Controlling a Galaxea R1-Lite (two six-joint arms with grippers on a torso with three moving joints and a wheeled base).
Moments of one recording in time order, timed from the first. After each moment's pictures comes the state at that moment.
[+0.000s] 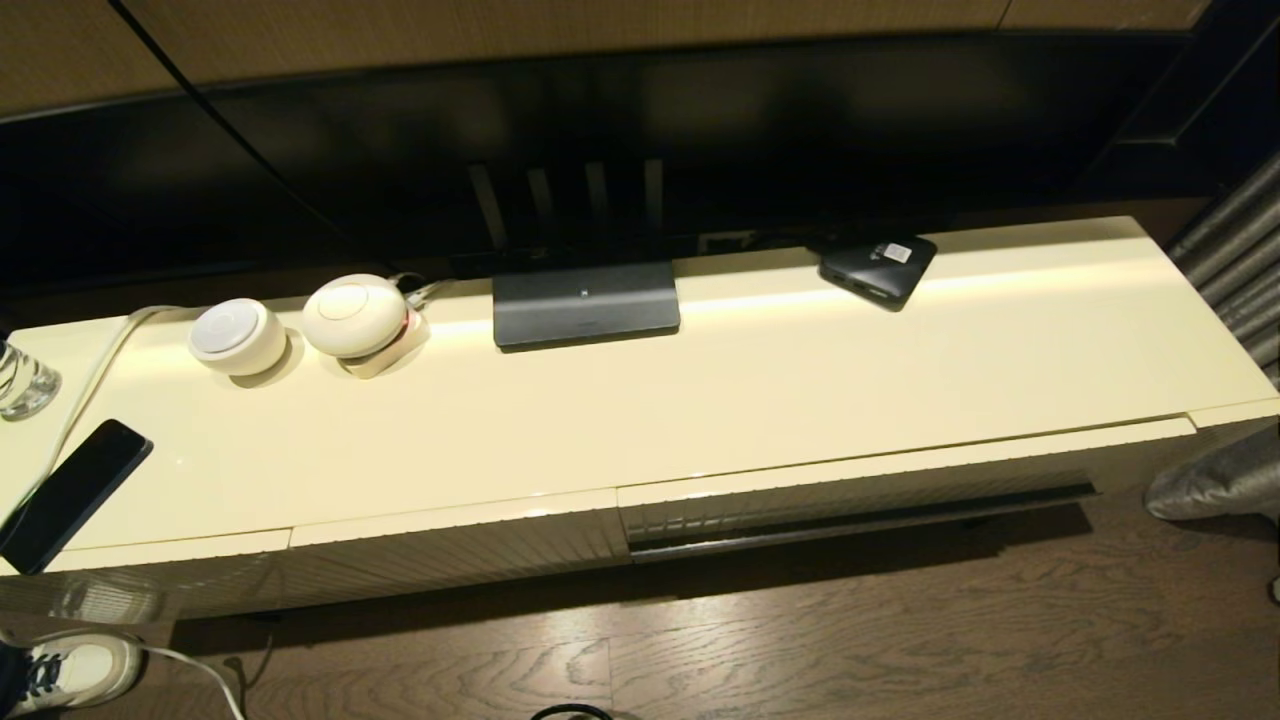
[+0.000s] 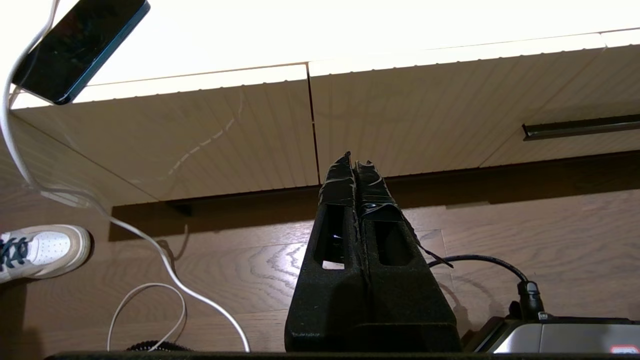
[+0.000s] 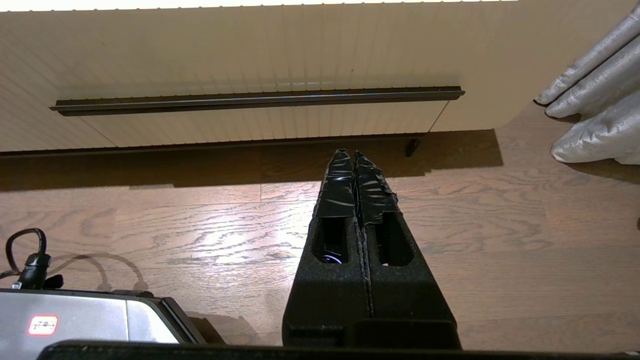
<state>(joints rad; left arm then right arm) 0.01 0.00 0.00 0.00 0.00 0.00 0.00 0.00 0.00 0.00 0.00 0.00</state>
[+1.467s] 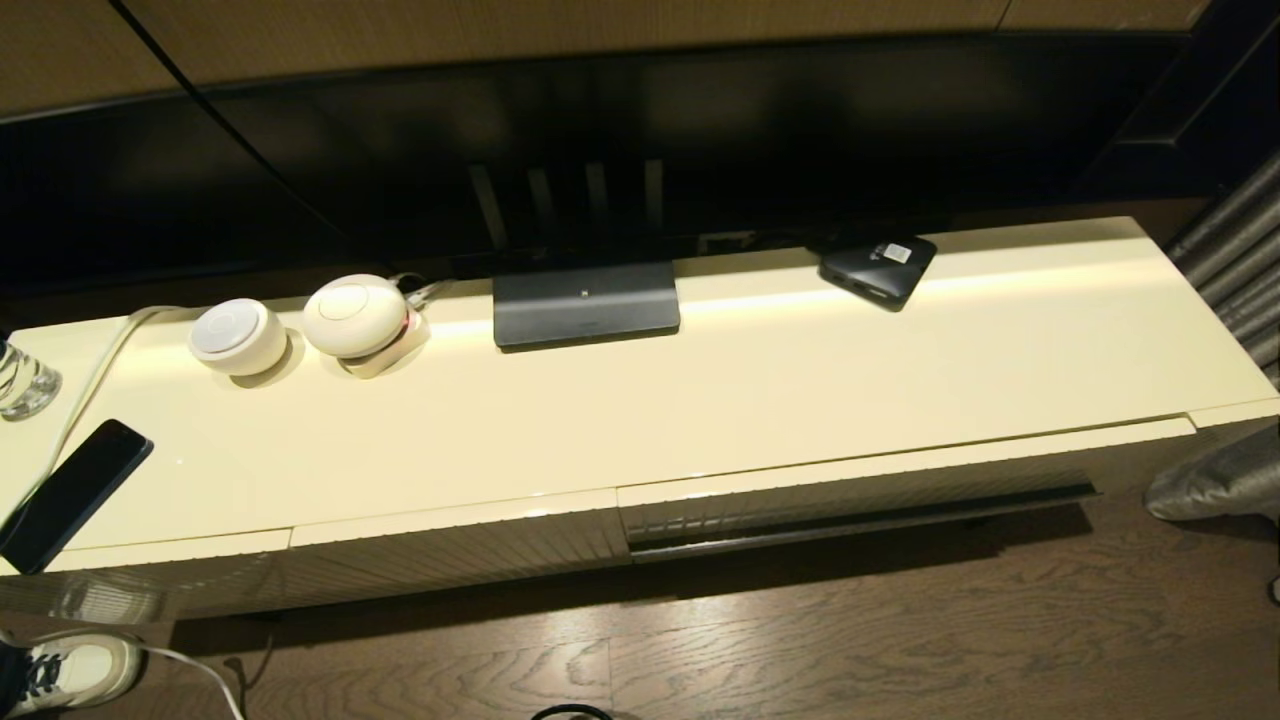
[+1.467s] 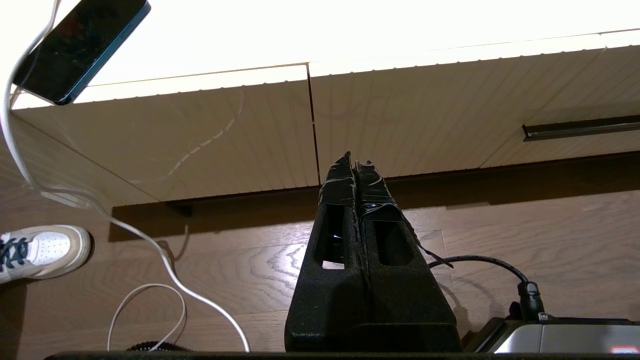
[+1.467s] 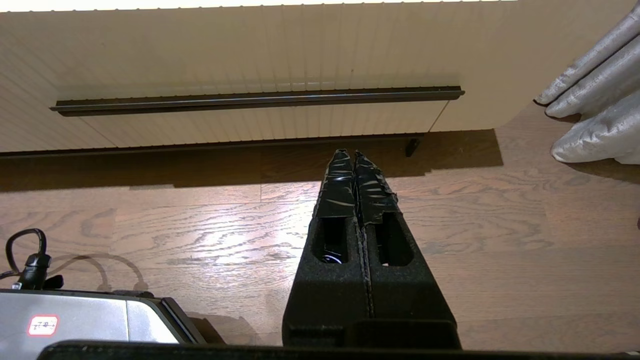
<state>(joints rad) 0.01 0.00 0.00 0.00 0.00 0.00 0.00 0.00 0.00 0.00 0.00 0.00</state>
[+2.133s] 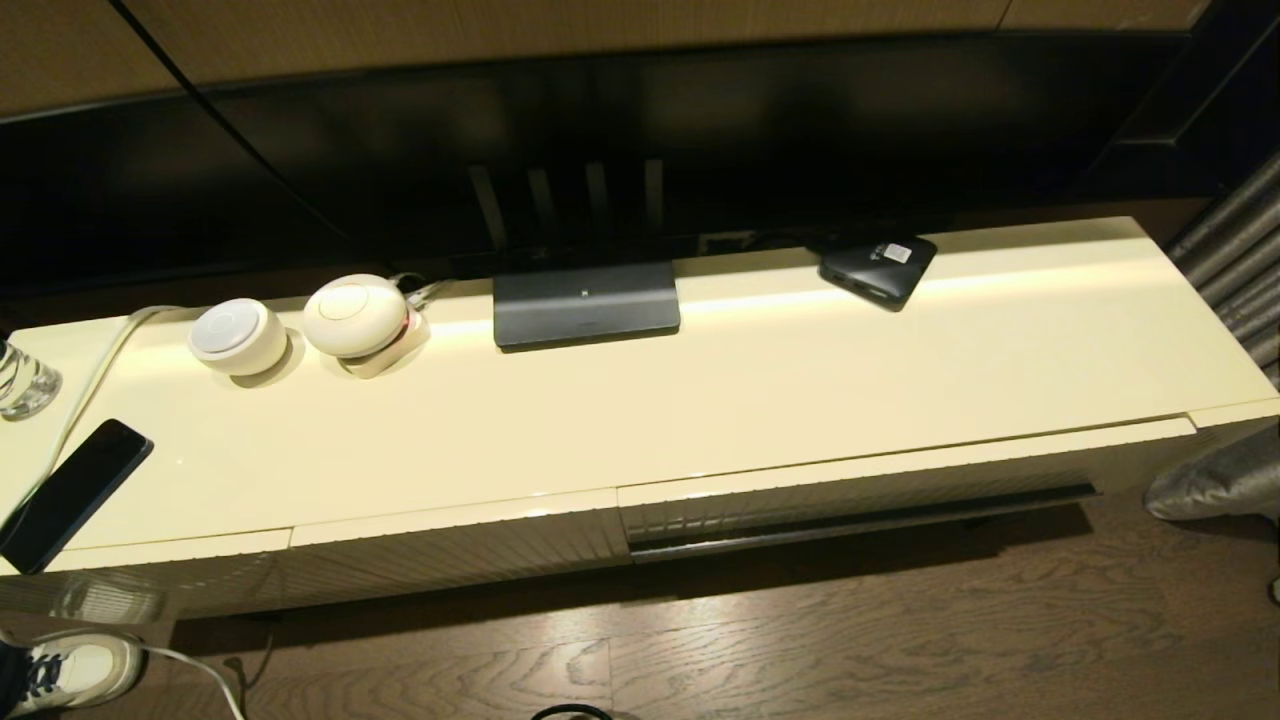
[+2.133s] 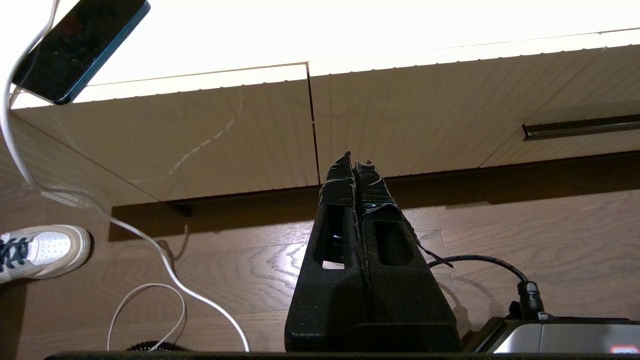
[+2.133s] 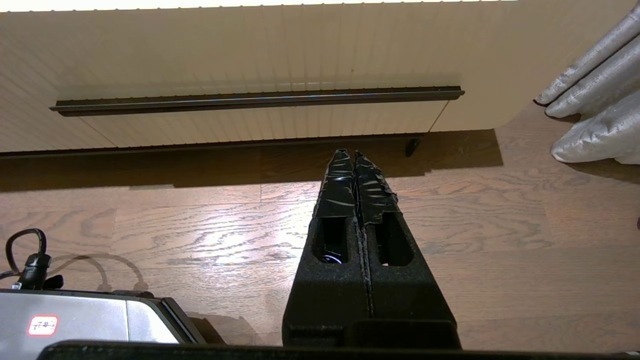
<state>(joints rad) 0.01 0.00 0.00 0.00 0.00 0.00 0.00 0.00 0.00 0.00 0.00 0.00</state>
